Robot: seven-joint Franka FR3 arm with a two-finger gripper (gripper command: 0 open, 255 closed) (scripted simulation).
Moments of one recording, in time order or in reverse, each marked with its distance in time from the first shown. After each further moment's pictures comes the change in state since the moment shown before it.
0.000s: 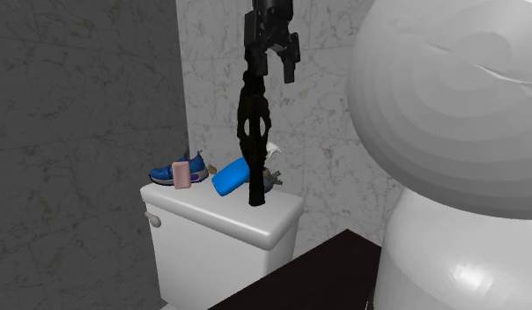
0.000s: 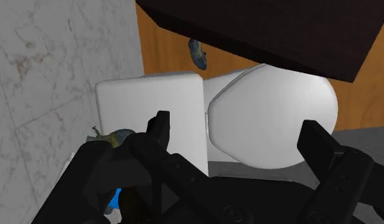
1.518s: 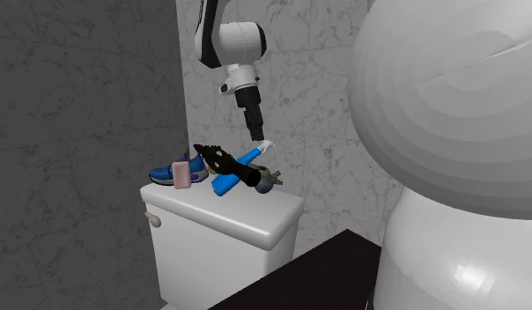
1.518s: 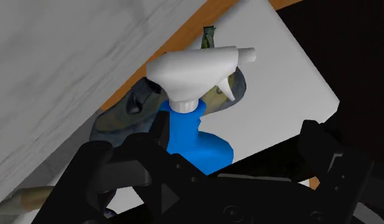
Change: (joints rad) arm 0.012 0.922 -0.116 0.560 0.093 0.288 -1.043
